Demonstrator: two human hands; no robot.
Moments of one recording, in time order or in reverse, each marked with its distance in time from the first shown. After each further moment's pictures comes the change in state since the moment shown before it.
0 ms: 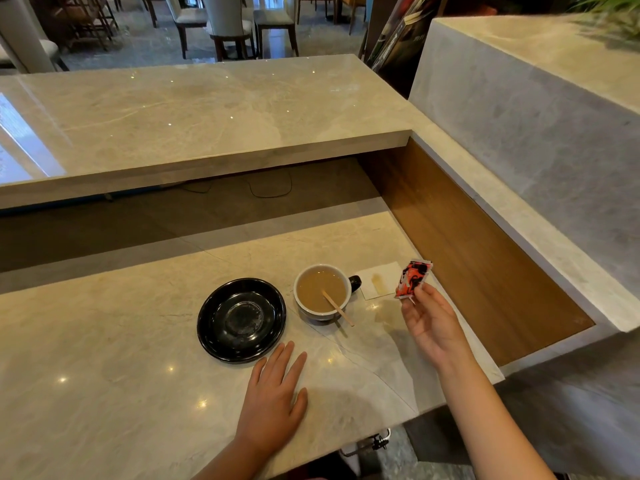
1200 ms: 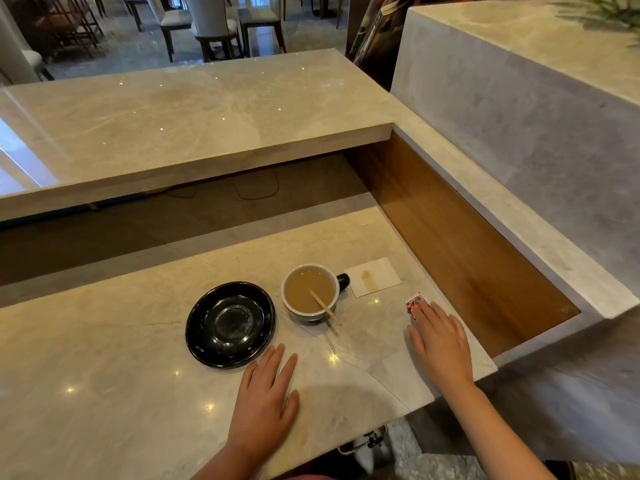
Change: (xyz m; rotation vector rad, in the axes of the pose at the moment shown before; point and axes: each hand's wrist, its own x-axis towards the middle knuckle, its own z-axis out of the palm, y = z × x) left_hand 0.001 0.002 -0.007 0.015 0.005 0.016; right_hand 0.013 0.023 -0.093 -2.011 0.061 -0.715
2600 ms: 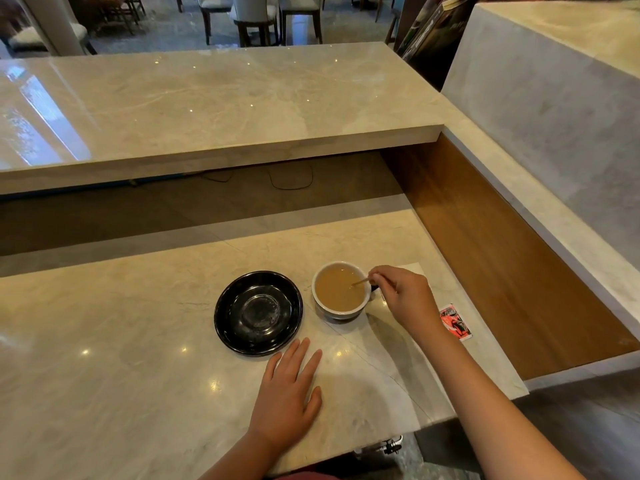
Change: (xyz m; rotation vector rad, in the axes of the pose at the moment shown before) left_hand -0.001 0.000 0.003 -0.055 0.010 -0.020; right_hand 0.075 -0.121 -0.049 0.592 -0.021 -0.209
